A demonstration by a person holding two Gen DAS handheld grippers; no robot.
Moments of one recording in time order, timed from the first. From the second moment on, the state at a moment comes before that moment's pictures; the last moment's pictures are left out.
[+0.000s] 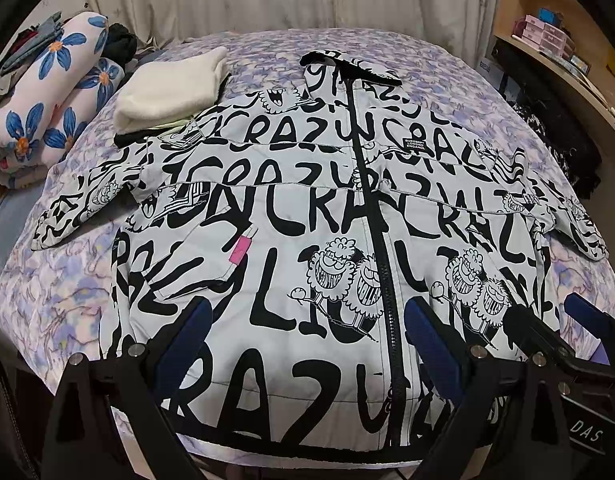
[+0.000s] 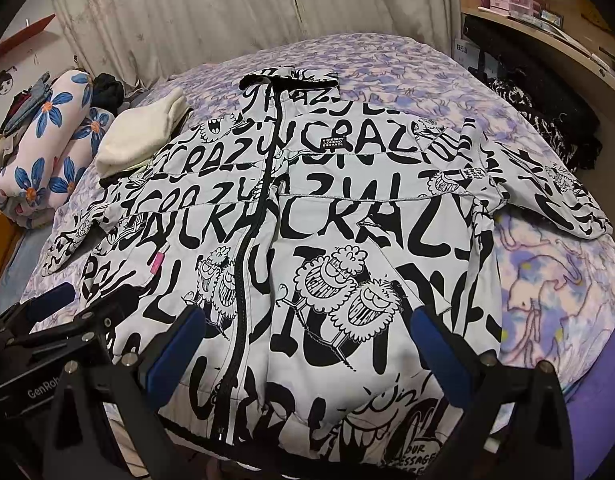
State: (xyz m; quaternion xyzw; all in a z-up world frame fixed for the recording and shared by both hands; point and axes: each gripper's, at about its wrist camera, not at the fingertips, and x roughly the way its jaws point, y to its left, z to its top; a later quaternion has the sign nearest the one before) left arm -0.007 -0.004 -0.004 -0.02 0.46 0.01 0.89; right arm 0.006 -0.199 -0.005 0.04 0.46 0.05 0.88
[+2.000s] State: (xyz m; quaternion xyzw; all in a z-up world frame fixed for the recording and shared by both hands) left arm 0.206 -0.221 -0.051 0.04 0.46 -0.10 0.88; right arm 0.109 -0.613 -0.088 0.34 0.43 -0.24 0.80
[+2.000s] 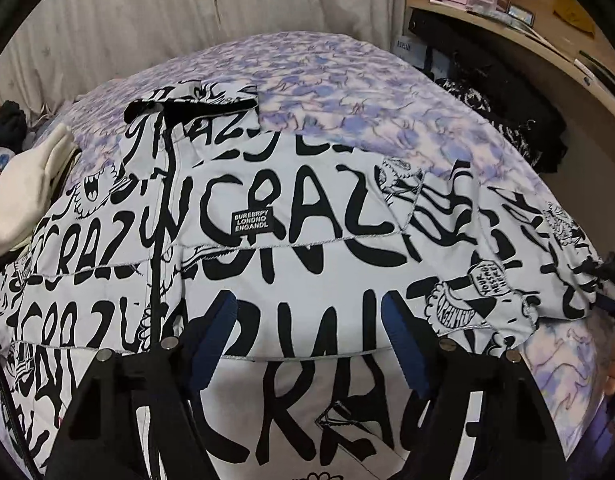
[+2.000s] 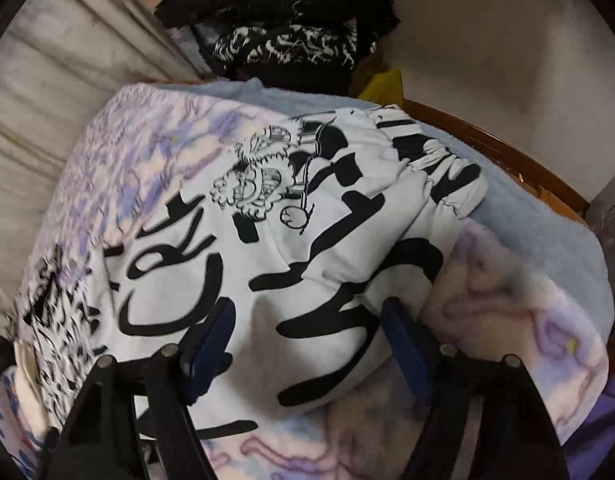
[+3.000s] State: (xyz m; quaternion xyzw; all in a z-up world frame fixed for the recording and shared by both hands) left arm 0.173 -0.126 -0.026 -0.06 0.40 -0.08 0.91; right arm 0.151 -0.346 0.016 0.08 0.34 0.07 0.94
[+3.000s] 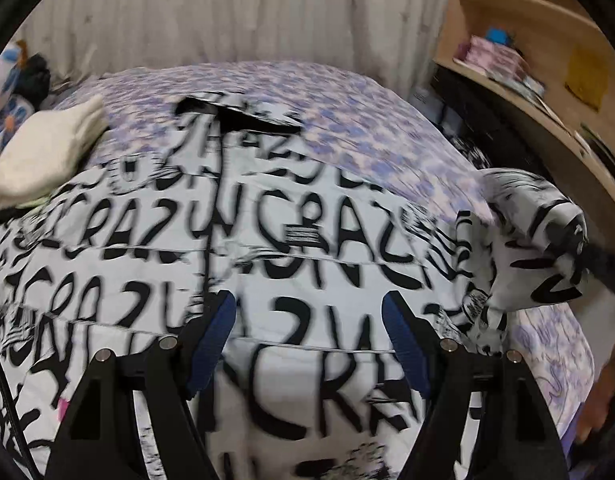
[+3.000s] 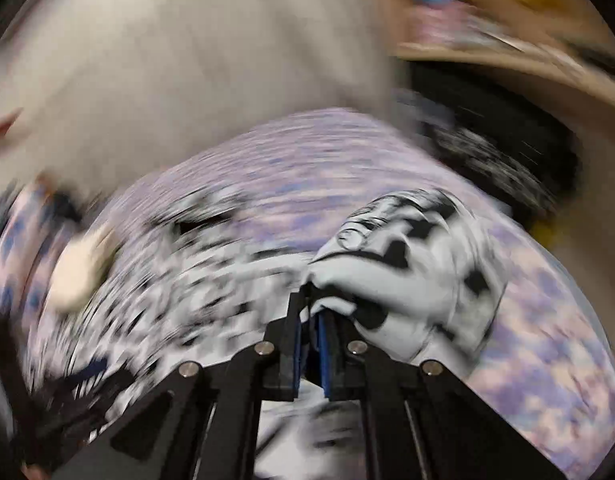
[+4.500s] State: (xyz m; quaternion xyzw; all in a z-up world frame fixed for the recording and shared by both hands) left arm 0.189 -0.044 -0.127 -0.21 0.55 -0.14 0.79; right arm 0.069 -0.273 -0.103 0.14 0.47 0.12 0.86
